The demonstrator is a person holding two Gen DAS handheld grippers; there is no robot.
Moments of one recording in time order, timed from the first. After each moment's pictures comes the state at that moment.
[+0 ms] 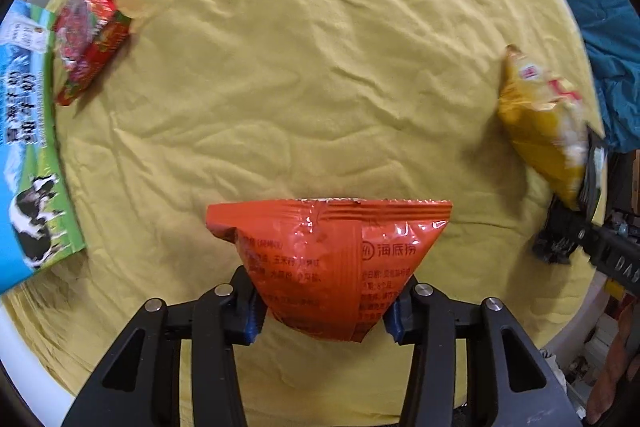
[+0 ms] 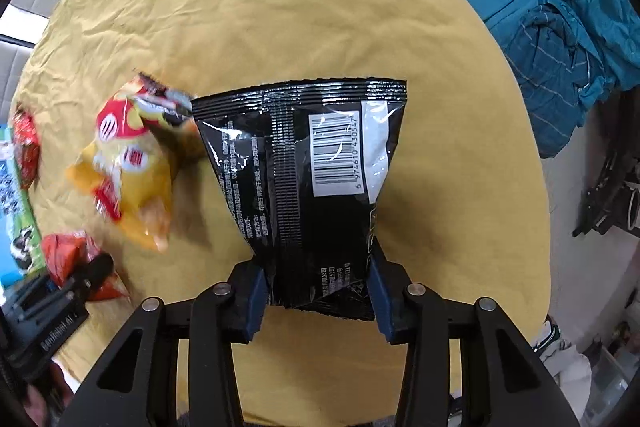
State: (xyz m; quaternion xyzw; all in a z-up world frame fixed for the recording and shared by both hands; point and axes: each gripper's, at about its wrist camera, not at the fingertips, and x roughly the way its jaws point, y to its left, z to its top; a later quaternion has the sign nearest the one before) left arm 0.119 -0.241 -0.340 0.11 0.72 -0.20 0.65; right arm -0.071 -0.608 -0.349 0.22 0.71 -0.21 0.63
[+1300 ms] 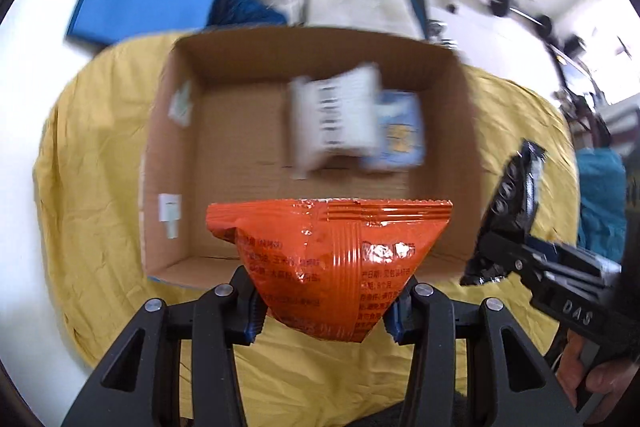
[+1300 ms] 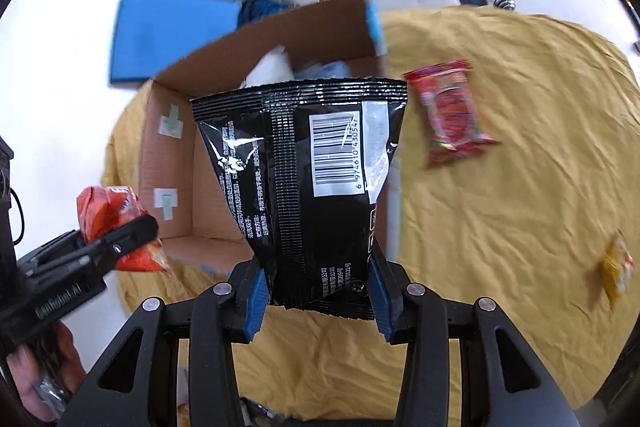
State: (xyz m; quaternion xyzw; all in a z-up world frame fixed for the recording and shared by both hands) left arm 0.238 0.161 -0.228 -0.07 0.67 -0.08 0.73; right arm 0.135 -0.181 -0.241 0.11 0.69 0.07 0.71
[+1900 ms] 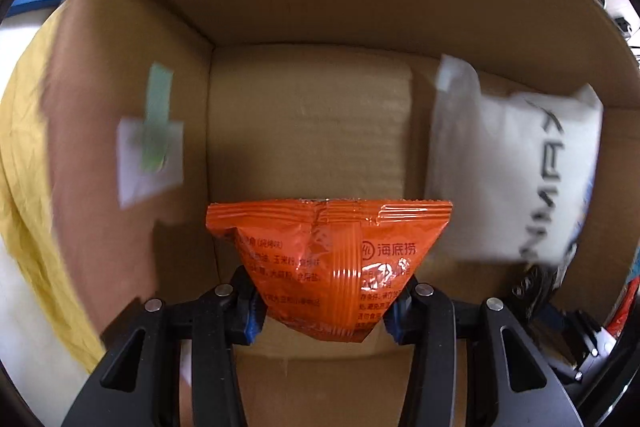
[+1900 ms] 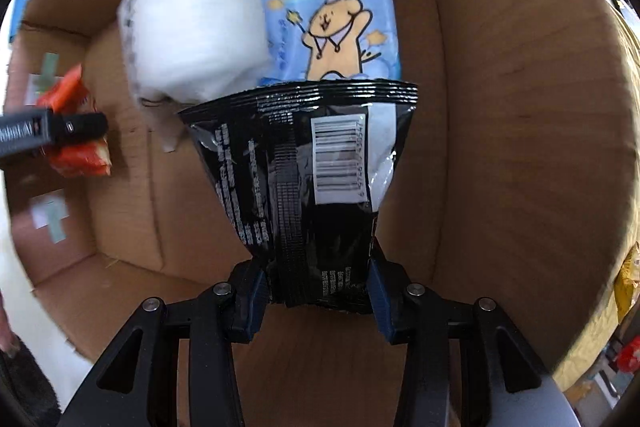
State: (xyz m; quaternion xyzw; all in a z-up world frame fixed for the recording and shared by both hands) left arm 0.341 0.199 -0.385 -0.04 0.77 -0.06 0.63; right arm 0.174 -0.117 -0.377 0.03 0.77 -0.01 0.64
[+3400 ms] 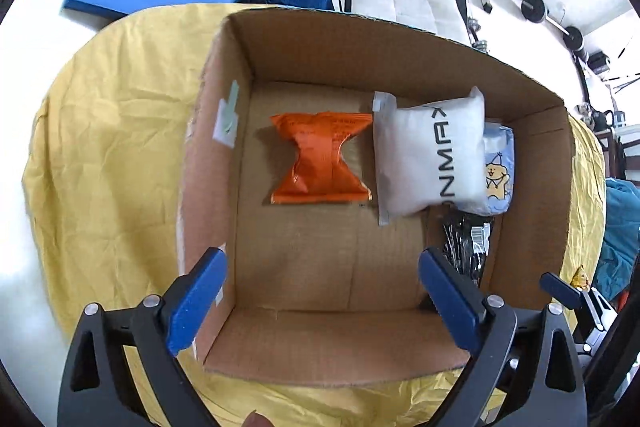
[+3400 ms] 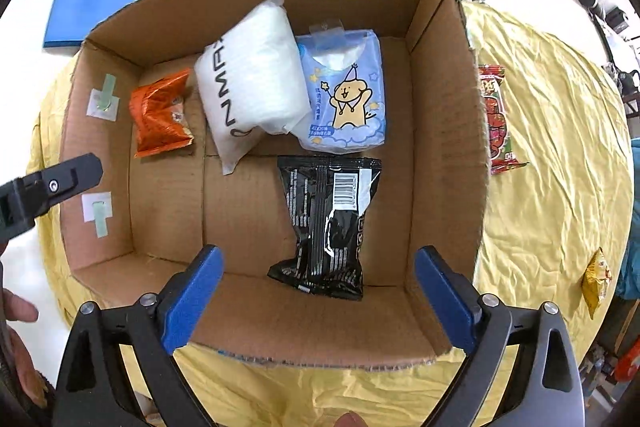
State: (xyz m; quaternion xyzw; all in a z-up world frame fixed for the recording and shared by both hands) left arm 0.243 0.224 -0.271 -0.08 0.69 -0.05 0.72; right arm 0.172 -0.103 -0.298 0.00 0.71 0.00 0.70
